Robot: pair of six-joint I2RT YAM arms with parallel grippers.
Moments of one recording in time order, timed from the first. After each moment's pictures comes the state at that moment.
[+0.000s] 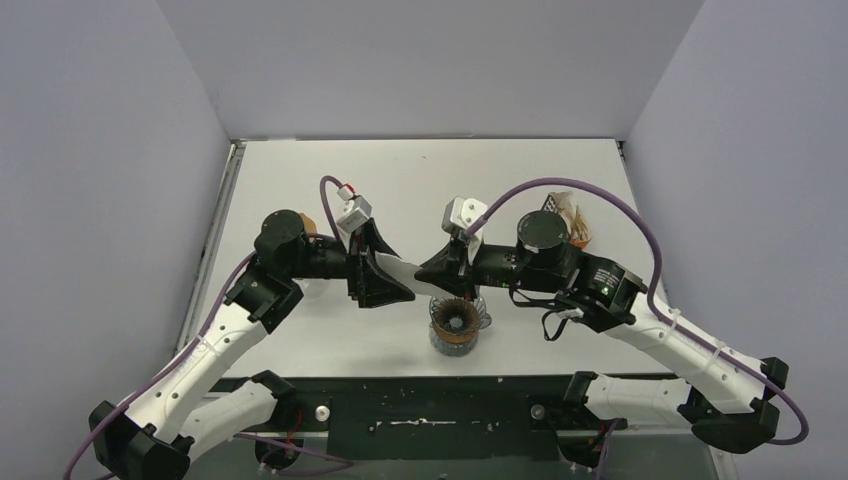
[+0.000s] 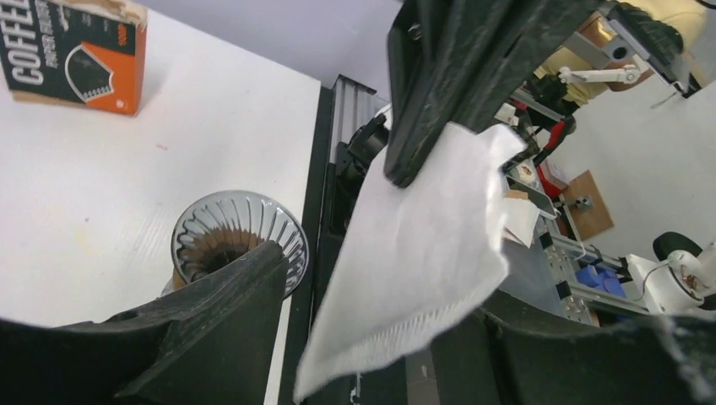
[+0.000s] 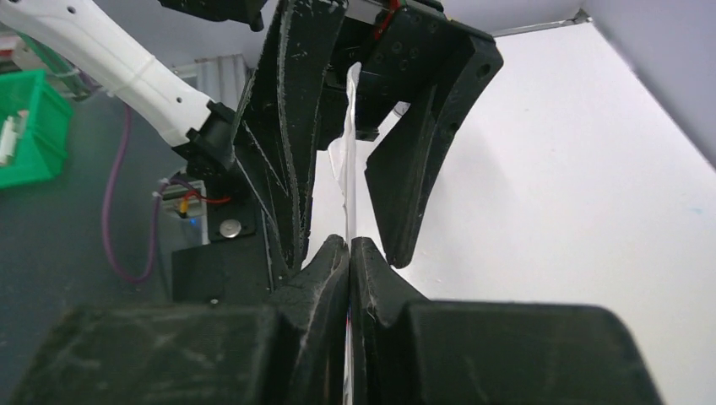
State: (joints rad) left arm -0.57 0.95 0.86 0.12 1.01 -0.51; right arm 1.00 1.06 1.29 -0.44 -0.36 -0.03
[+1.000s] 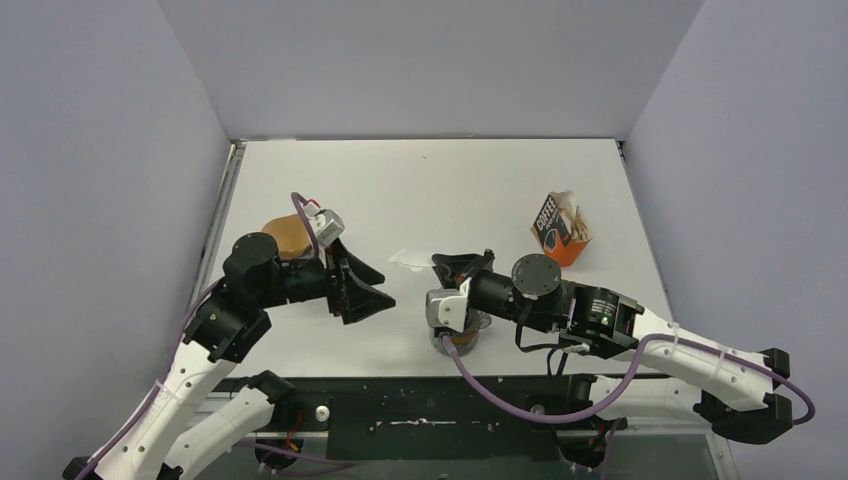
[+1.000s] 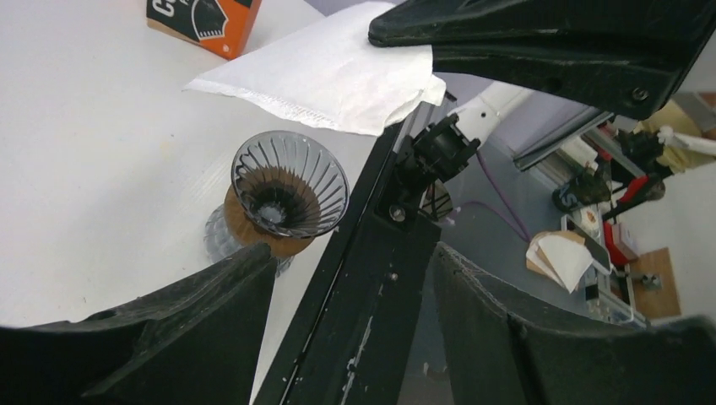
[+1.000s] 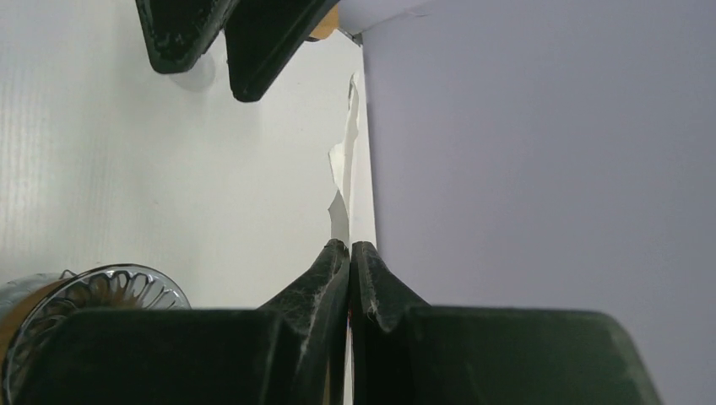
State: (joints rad) left arm -0.56 0.74 0.90 -0.36 0.73 -0.38; right arm 1.21 0.96 1.13 -0.40 0.09 -0.97
